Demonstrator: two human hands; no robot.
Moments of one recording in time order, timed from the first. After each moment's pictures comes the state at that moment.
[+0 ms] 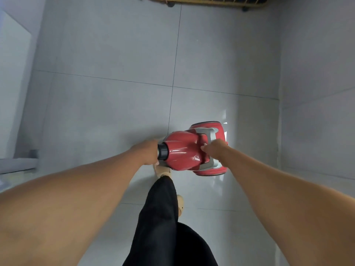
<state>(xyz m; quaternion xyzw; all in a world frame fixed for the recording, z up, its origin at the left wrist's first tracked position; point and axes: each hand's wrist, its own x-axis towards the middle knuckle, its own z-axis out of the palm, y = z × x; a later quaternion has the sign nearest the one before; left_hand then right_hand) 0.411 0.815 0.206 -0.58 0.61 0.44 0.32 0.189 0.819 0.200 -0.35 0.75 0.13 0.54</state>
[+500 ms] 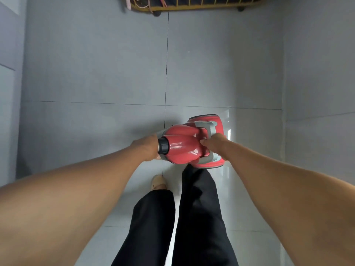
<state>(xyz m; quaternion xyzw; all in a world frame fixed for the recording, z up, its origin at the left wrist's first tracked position) 0.329 0.615 0.199 -0.59 0.59 0.42 0.36 0.114 0.632 0.180 -0.36 0.75 0.14 0.54</state>
